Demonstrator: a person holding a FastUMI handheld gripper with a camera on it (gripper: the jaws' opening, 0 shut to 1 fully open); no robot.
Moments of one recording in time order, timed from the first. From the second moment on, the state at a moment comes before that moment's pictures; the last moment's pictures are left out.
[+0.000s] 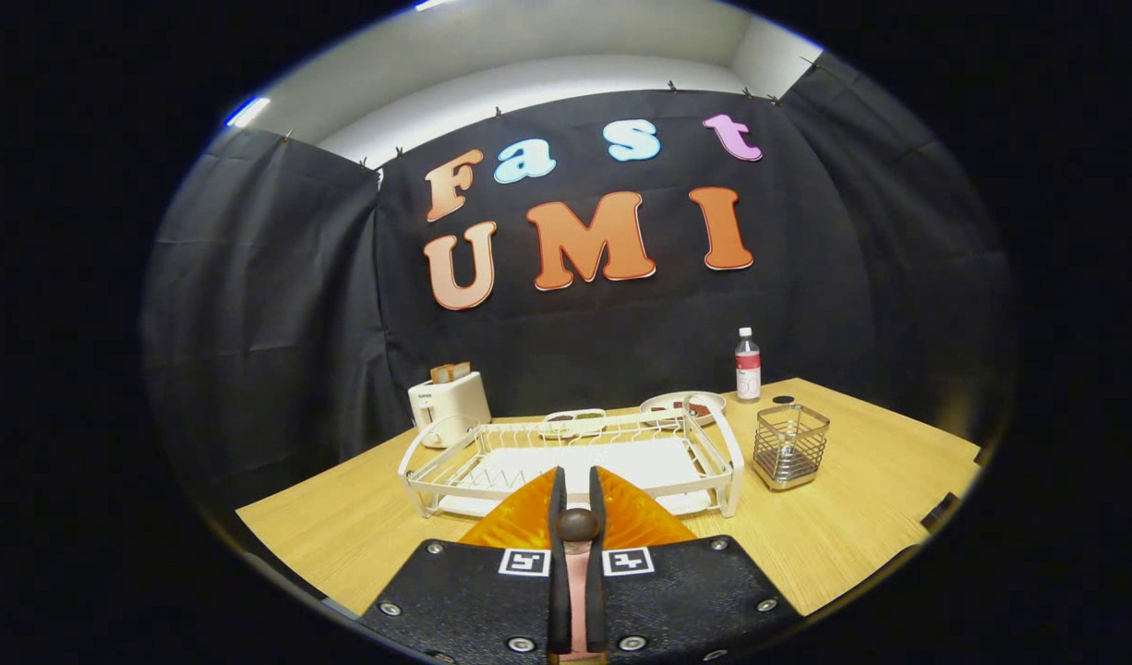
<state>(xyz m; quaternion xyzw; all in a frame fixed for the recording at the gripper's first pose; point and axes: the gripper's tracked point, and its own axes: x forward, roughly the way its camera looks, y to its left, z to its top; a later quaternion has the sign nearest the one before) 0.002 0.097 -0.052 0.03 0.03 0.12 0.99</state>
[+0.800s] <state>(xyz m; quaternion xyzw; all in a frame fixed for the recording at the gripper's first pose) -0.006 0.120 -0.119 0.01 0.09 0.12 0.99</state>
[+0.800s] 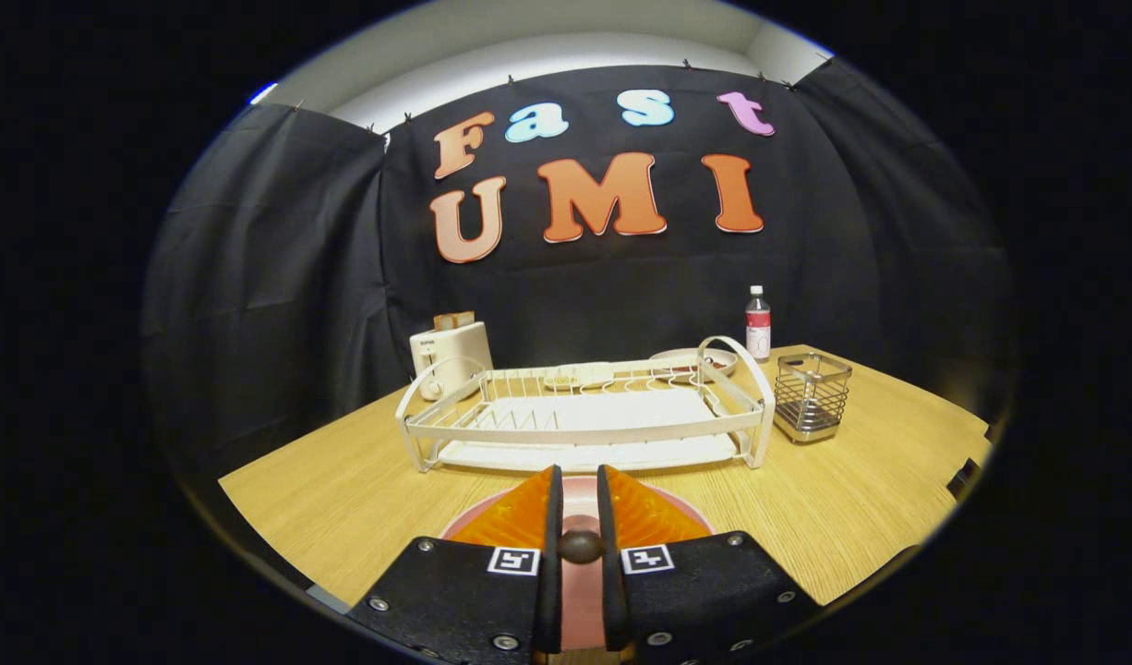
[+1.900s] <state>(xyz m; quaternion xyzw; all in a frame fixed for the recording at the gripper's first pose) -0.002 0.016 -0.031 -0.03 0.04 0.07 1.00</state>
